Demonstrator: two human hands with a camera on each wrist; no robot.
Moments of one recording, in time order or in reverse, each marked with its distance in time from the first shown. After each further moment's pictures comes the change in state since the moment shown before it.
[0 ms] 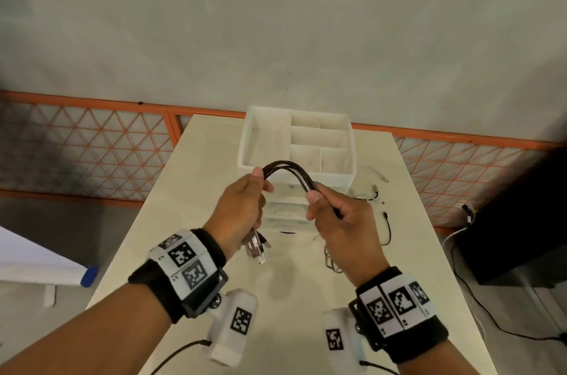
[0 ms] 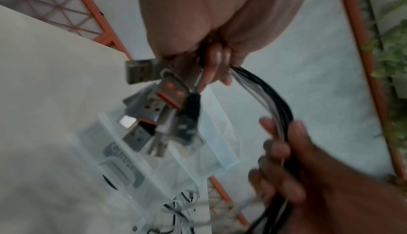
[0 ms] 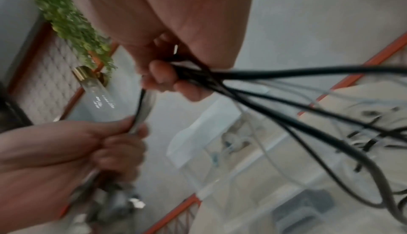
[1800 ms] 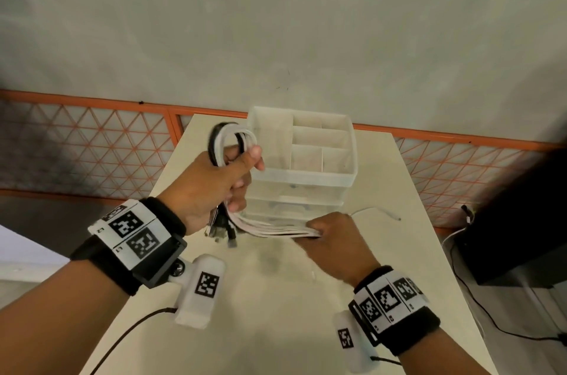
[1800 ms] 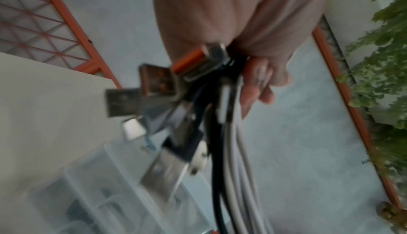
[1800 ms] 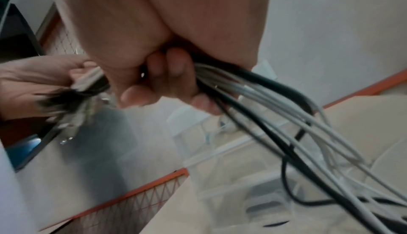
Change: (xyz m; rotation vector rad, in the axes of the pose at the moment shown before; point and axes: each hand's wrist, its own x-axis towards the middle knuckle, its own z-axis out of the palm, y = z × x) left_hand 0.002 0.040 -0.044 -0.056 -0.245 0.156; right_hand 0.001 0.016 0.002 -0.629 -0.277 0.090
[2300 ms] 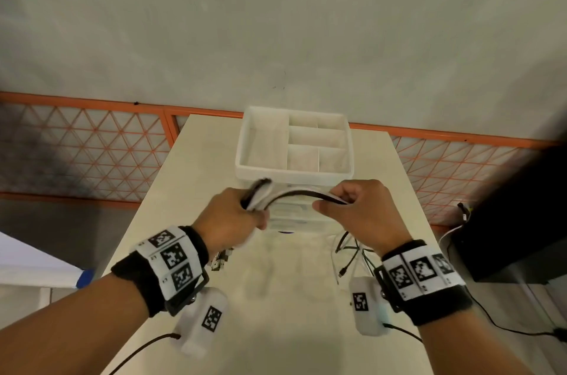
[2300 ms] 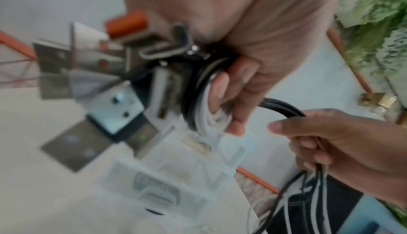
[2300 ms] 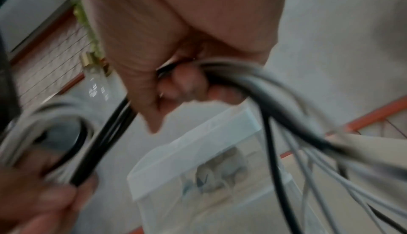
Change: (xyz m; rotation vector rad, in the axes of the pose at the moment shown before) left_hand 0.002 -0.052 0.017 0.590 0.097 -0.220; right_hand 0.013 -0.001 -0.054 0.148 0.193 0.097
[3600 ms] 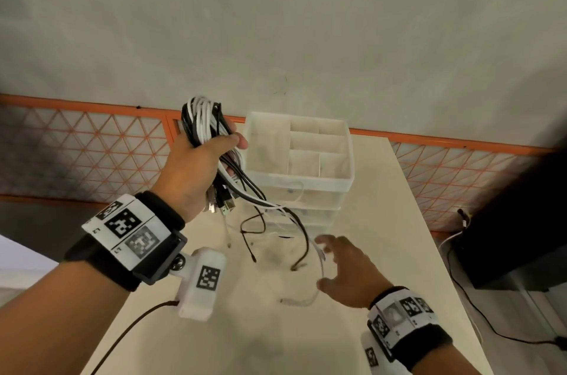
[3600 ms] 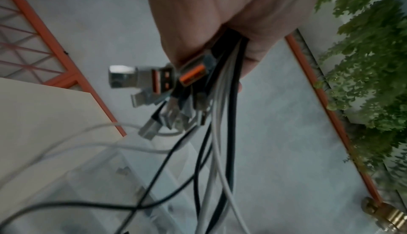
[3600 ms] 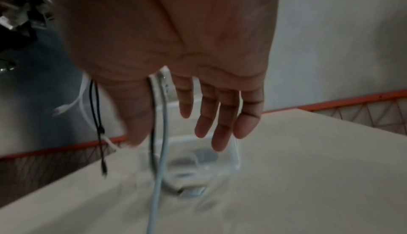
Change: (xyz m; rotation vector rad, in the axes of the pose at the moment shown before) left_hand -0.006 0.054 -0.054 -0.743 0.261 0.225; right_hand -0.033 0.071 0.045 -0.365 -0.408 0.095
